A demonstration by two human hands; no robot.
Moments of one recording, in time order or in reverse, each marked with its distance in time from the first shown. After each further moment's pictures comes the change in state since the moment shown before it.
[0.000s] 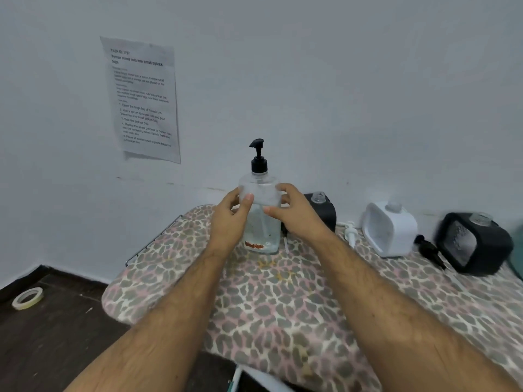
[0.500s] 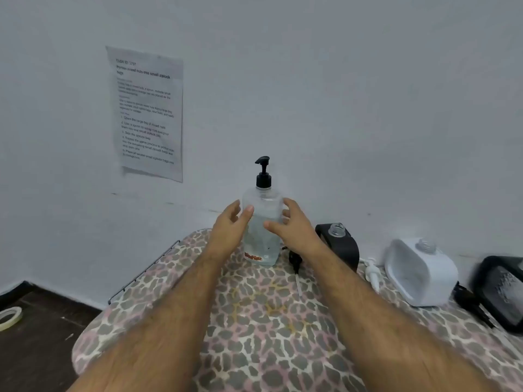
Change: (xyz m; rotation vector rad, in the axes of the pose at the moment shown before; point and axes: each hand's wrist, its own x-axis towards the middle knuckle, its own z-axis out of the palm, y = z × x) left_hand 0.067 -0.023 -0.011 0.058 -0.083 -0.177; right_hand 0.065 0.020 0.020 -0.006 0.008 0.058
